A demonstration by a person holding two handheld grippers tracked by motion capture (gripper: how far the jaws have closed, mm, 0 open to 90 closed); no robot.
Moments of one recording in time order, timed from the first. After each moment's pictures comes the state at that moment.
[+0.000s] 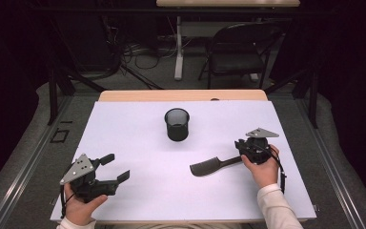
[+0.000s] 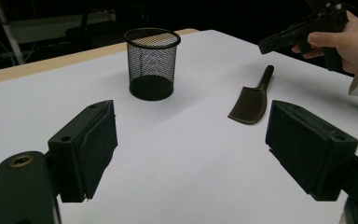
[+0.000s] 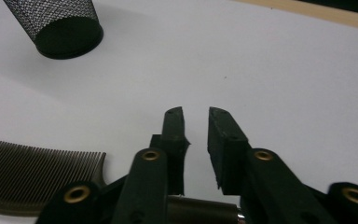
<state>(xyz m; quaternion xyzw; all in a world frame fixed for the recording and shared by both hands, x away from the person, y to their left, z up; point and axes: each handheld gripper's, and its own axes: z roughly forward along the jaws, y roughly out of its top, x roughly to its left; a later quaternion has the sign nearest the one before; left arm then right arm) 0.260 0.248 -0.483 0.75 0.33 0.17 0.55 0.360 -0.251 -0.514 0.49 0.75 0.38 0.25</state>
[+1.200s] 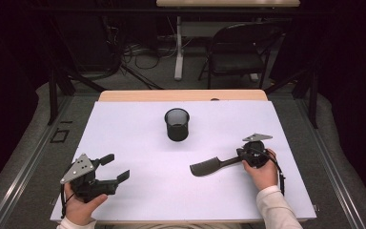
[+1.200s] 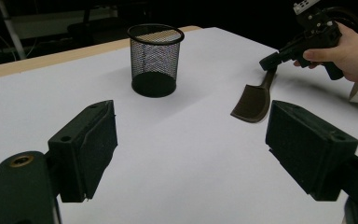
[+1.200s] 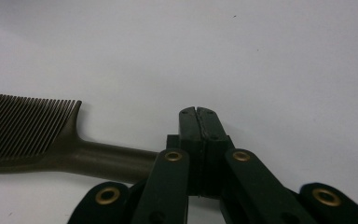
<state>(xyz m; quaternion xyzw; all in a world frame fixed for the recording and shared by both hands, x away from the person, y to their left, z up) 0.261 0.248 -0.485 0.75 0.34 0.17 0.55 0.366 -0.255 -0.542 0.50 0.78 0.32 0.21</state>
